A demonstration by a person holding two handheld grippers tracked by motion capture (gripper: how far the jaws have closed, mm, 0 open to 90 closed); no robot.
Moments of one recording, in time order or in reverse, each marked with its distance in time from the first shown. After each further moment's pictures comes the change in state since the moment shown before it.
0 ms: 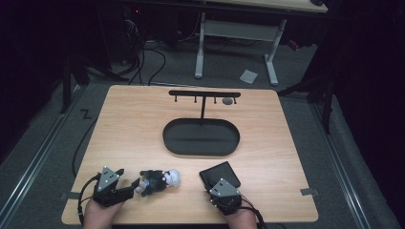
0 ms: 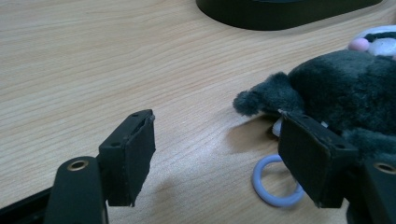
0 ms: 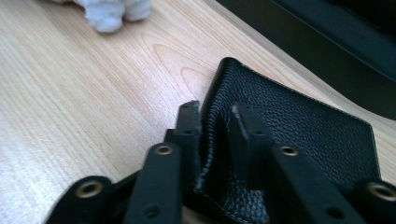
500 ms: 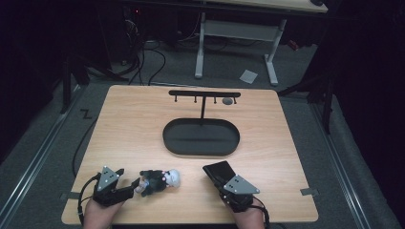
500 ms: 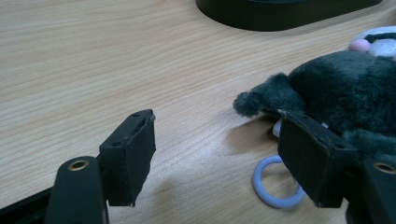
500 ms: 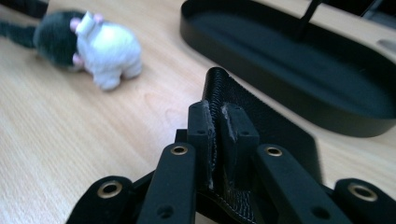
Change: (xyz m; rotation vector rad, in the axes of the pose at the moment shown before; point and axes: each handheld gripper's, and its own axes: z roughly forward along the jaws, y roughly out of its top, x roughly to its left) left arm 0.000 0.000 0.000 0.000 -0.002 0.000; right arm -0.022 0.007 -0.033 -0.151 0.005 0.089
